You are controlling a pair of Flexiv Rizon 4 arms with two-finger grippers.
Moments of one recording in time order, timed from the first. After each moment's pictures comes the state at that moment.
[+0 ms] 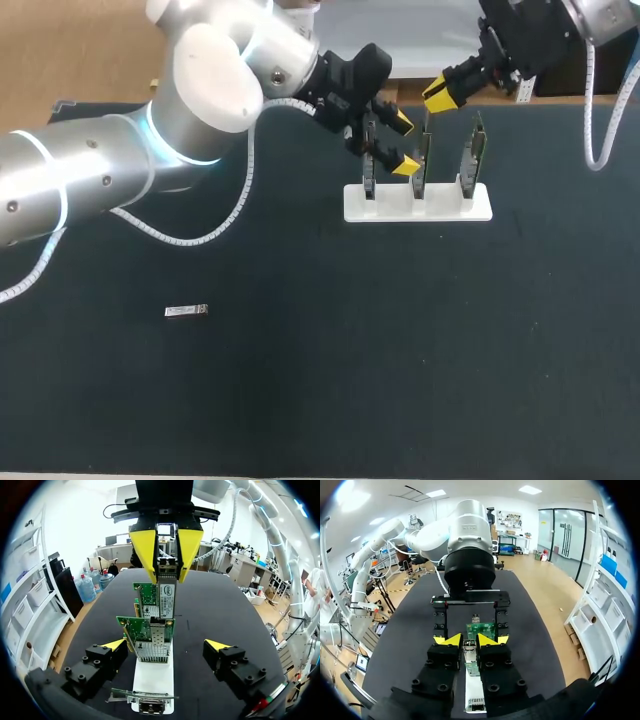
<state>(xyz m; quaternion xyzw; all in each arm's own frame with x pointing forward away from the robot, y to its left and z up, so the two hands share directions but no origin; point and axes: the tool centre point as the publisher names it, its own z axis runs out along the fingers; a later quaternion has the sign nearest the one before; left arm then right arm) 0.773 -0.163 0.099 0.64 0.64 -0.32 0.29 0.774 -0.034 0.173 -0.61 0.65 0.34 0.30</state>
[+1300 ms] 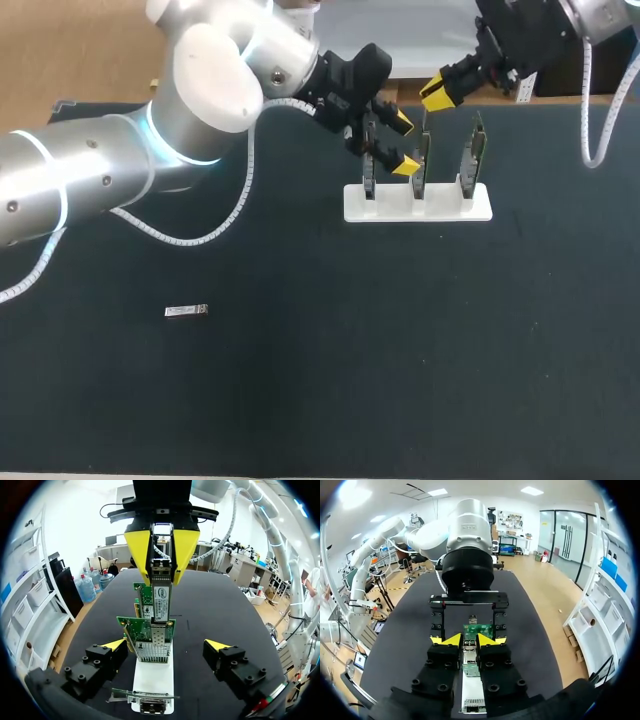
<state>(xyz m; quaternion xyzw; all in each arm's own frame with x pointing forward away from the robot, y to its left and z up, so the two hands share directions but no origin) 0.773 -0.163 0.099 0.64 0.64 -0.32 0.29 0.778 -0.031 0.172 -0.62 0.65 0.33 0.30</state>
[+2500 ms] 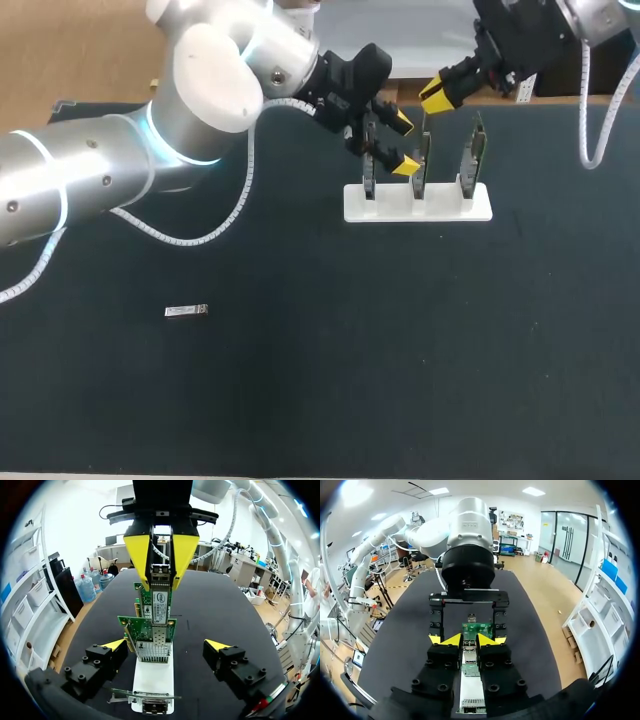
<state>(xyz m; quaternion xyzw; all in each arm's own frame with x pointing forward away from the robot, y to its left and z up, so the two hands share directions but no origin) 0.773 -0.163 0.099 0.64 0.64 -0.32 0.29 0.778 -0.030 0.168 -0.62 0.64 0.33 0.30</state>
